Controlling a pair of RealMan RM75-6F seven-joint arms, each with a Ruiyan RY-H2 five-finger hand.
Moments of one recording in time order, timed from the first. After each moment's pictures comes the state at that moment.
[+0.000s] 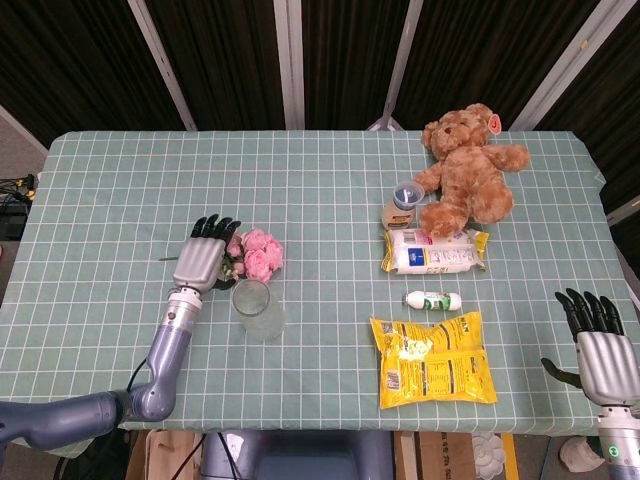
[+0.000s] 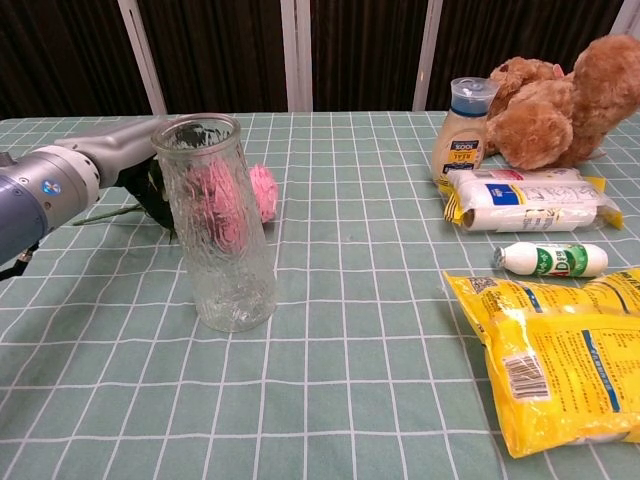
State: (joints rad) left arm -0.75 -1.69 -0.29 -1.42 0.87 1.12 0.63; right arm 0.07 -1.12 0.07 -1.61 -1.44 1.44 -0.08
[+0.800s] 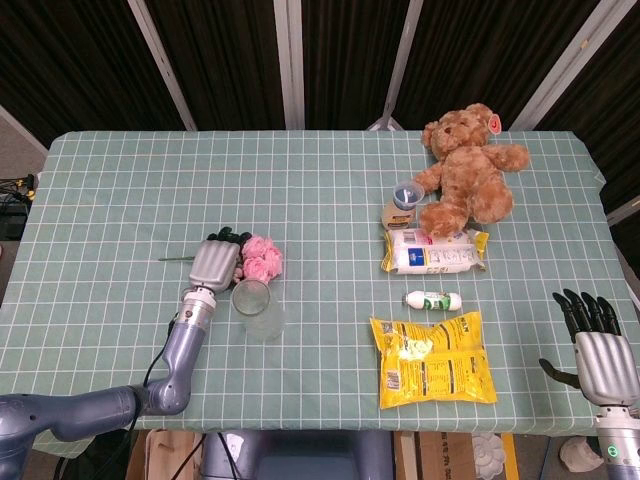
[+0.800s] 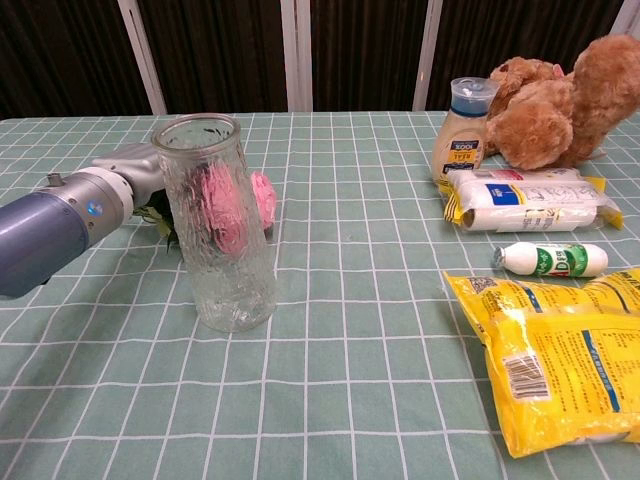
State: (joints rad) left arm -0.81 -1.78 -0.27 -1.29 0.85 1.08 0.64; right arm 0.07 -1.12 0.07 -1.61 -1.44 1.44 -0.07
